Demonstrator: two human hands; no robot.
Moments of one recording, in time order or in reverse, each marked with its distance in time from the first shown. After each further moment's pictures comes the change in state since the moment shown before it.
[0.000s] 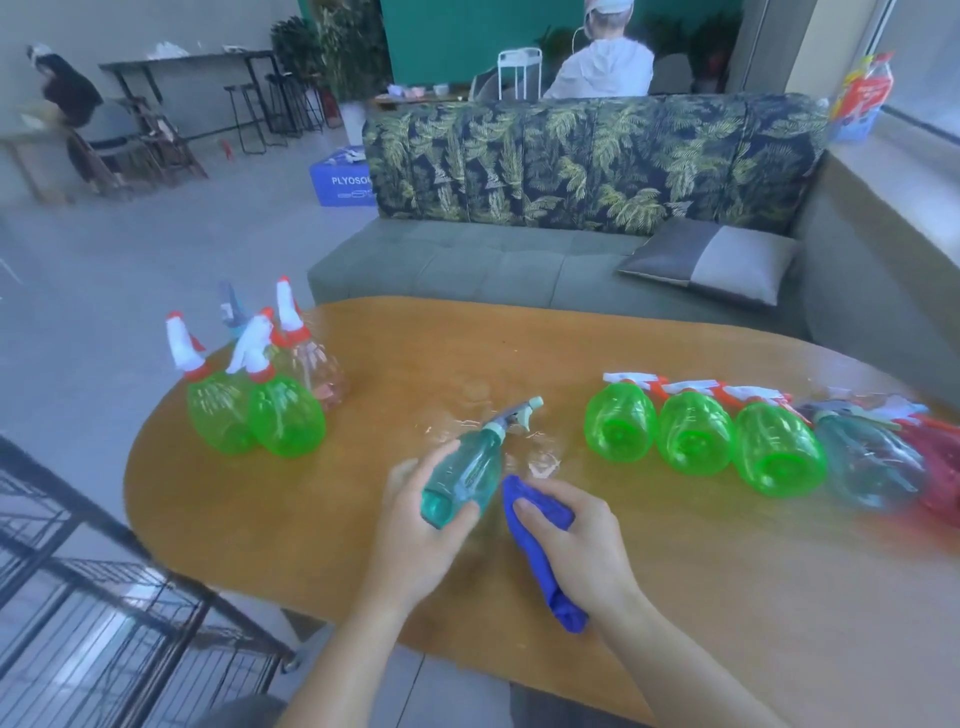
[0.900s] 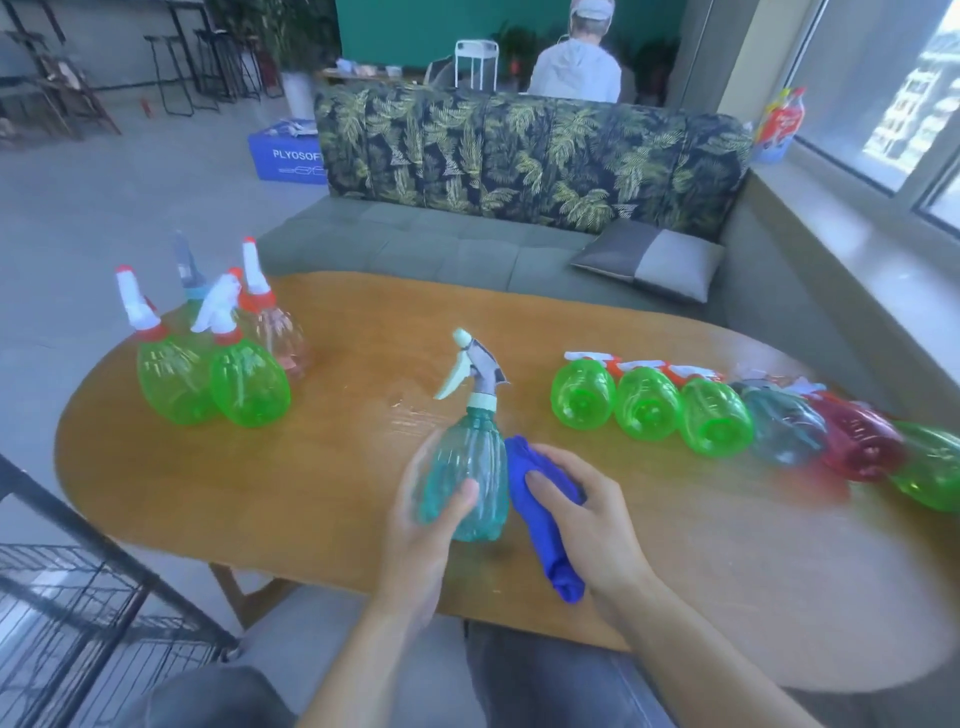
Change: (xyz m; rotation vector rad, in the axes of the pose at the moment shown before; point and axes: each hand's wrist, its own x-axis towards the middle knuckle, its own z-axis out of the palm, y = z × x) left_hand -0.048 0.017 0.024 -0.839 -0.004 -0.151; right_hand -0.042 -0.022 -0.013 0.243 0.027 0.023
